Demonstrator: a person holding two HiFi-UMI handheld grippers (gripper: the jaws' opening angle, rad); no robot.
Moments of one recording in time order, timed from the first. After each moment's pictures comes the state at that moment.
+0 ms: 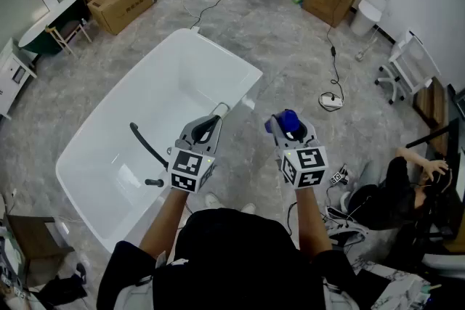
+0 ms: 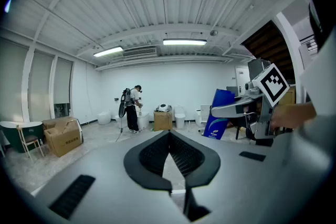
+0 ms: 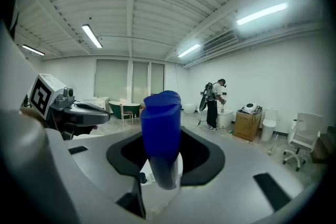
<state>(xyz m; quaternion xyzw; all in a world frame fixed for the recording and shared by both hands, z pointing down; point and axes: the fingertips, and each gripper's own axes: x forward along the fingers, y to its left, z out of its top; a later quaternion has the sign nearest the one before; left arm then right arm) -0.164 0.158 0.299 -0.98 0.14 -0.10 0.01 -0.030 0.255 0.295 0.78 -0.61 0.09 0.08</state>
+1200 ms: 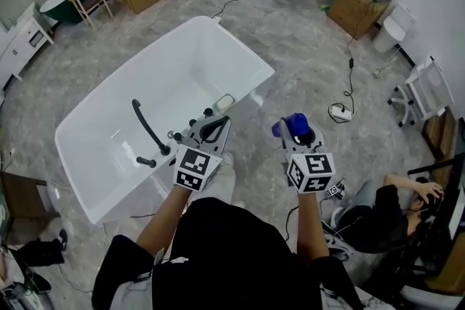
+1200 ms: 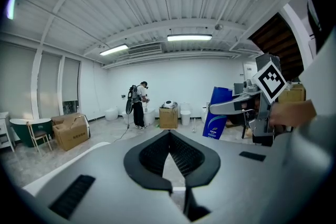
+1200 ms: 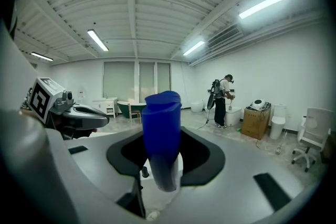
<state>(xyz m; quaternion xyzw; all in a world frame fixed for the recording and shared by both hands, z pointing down) -0.142 0.205 0.321 -0.98 0.18 -0.12 0.00 0.002 0.286 0.314 0.75 -0.65 0.10 0.07</state>
